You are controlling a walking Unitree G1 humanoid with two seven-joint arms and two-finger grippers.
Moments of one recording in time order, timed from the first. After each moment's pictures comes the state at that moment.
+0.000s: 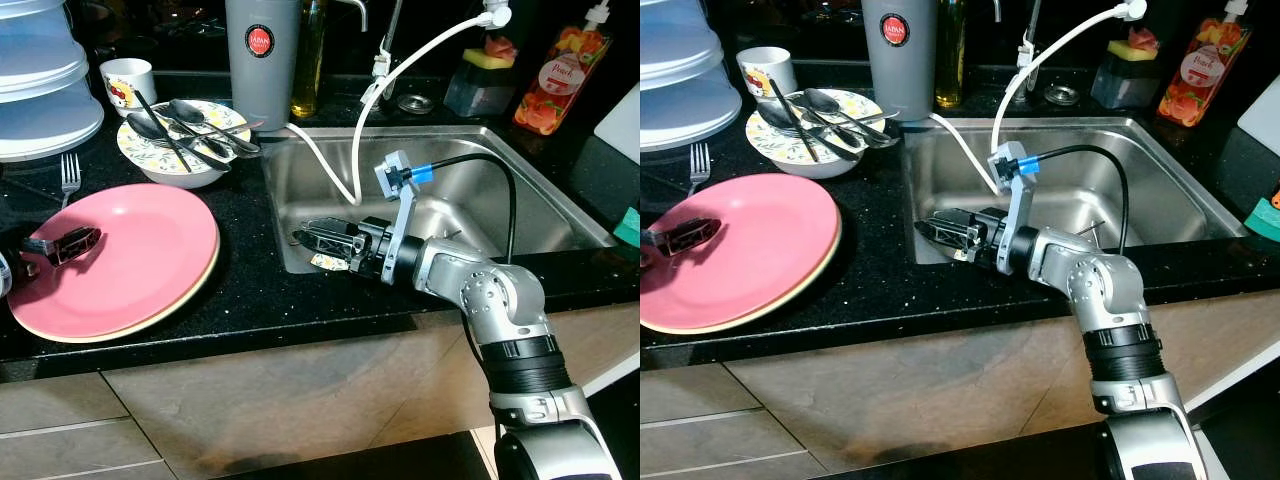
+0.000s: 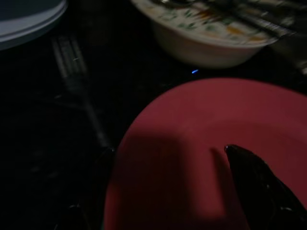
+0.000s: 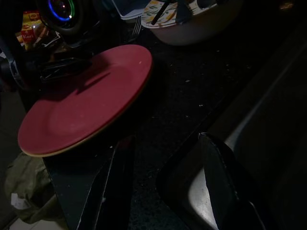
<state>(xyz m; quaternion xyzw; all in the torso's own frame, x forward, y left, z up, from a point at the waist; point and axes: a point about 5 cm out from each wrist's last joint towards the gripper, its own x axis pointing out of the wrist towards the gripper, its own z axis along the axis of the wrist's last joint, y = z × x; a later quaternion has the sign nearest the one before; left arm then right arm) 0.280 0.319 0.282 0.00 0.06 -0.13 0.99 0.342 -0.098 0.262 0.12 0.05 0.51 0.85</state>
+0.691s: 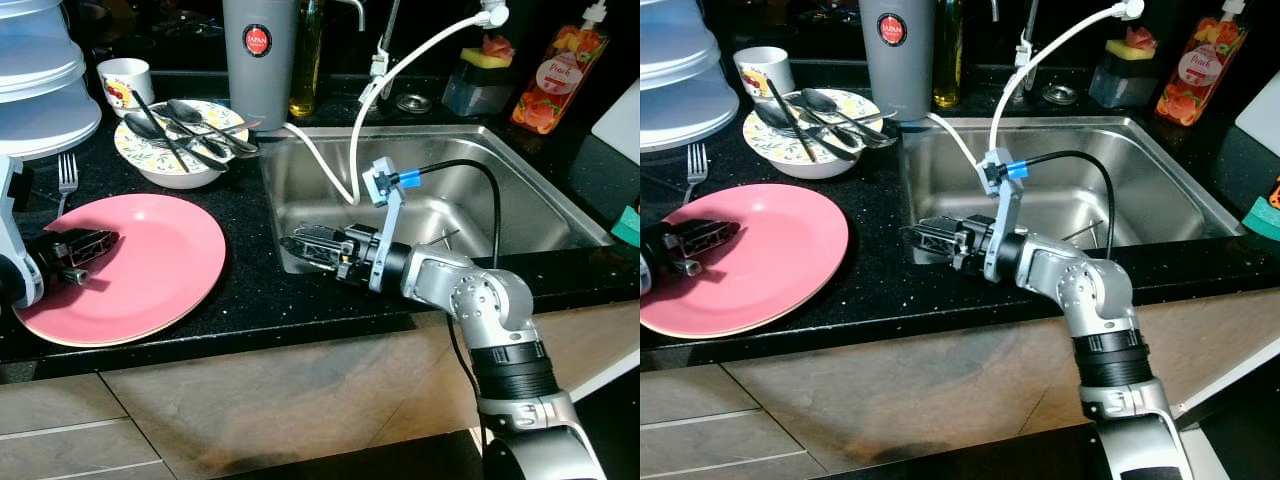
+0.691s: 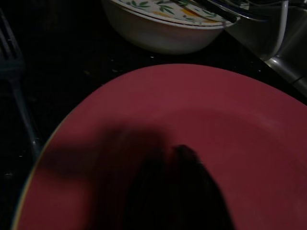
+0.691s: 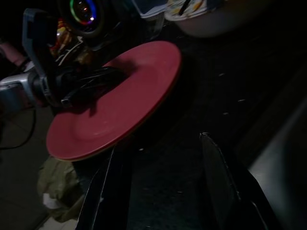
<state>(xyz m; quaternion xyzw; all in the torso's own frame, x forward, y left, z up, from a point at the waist) 0.282 0.298 0.267 -0.02 0.08 -0.17 0.98 0.332 -0.075 0.256 0.16 0.07 0.54 0.83</state>
